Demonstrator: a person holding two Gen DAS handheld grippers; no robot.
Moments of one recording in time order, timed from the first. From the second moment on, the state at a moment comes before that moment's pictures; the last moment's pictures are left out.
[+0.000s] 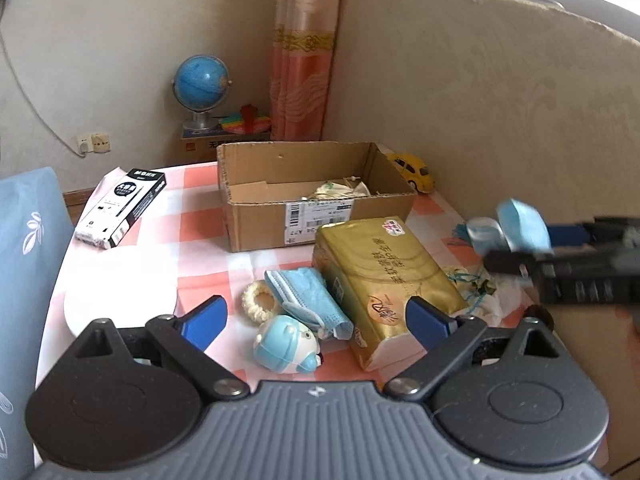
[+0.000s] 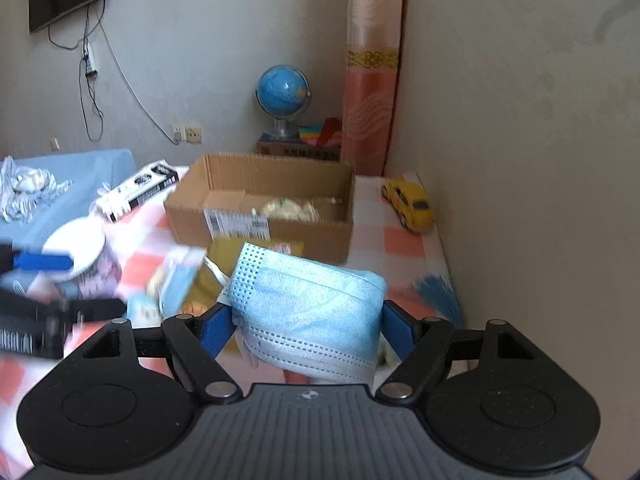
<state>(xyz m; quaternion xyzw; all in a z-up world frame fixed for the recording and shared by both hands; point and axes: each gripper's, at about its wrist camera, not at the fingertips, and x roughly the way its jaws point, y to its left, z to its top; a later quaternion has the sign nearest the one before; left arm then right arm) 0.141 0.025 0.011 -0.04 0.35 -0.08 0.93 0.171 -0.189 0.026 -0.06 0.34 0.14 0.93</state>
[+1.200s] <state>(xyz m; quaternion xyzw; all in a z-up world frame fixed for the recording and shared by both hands) 0.134 0.044 -0.024 0.00 0.35 -0.02 0.94 0.404 -0.113 0.002 -0.08 0.41 0.12 0.90</state>
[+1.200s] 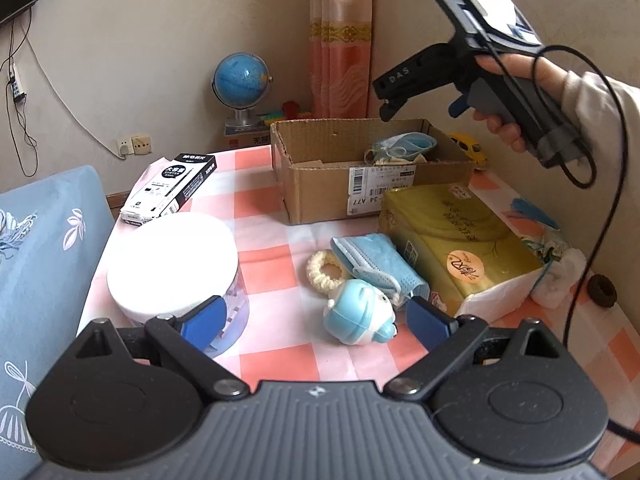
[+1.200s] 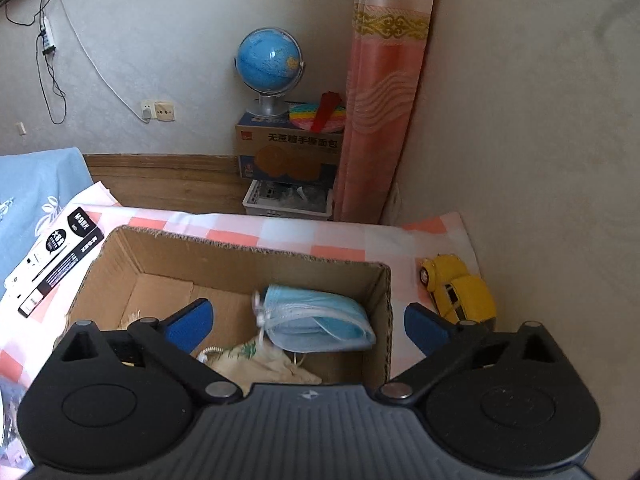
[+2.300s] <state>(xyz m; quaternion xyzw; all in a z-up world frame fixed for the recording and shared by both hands) 0.120 0.043 -0.028 -0.03 0.36 -0.08 0.93 0.164 -0.200 -0.021 -0.05 0.35 0.10 0.93</state>
